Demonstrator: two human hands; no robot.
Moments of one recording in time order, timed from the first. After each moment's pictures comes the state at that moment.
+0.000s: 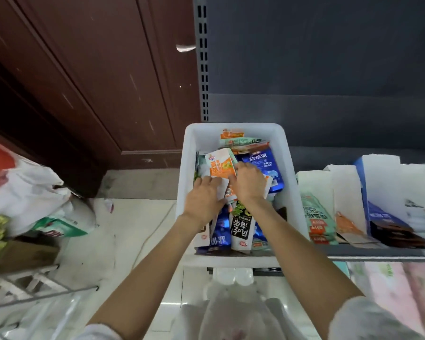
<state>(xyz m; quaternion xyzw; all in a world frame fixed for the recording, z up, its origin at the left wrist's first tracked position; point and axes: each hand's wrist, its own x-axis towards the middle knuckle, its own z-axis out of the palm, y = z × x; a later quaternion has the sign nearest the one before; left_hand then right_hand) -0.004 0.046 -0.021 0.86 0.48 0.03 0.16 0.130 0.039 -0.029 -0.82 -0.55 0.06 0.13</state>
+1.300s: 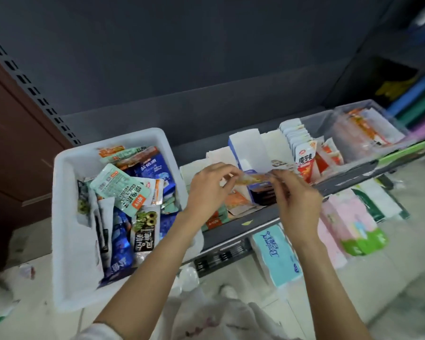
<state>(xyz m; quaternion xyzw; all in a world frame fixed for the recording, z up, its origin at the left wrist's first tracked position) 0.203 -0.069 0.041 0.88 0.20 0.28 0.32 0.303 -0.222 0.056 -0.82 -0.40 -0.13 0.40</state>
